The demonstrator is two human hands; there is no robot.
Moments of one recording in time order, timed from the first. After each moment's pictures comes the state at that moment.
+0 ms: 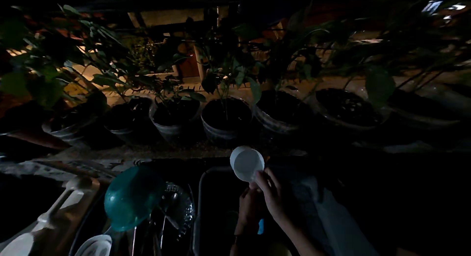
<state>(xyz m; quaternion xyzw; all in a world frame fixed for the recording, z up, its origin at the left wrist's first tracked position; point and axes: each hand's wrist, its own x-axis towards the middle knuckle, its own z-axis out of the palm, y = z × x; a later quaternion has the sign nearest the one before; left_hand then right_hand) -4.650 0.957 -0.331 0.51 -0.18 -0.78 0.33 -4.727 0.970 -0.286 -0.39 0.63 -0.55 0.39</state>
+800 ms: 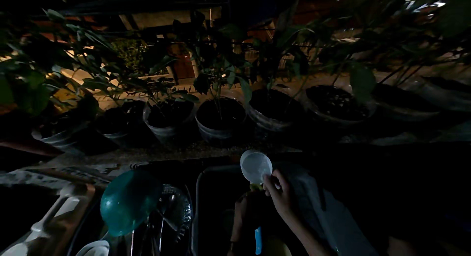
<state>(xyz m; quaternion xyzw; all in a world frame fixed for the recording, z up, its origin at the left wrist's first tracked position) -4.639 0.971 -0.325 0.53 -0.20 -0.77 0.28 -4.756 0.988 -0.309 -0.41 0.68 -0.51 0.31</state>
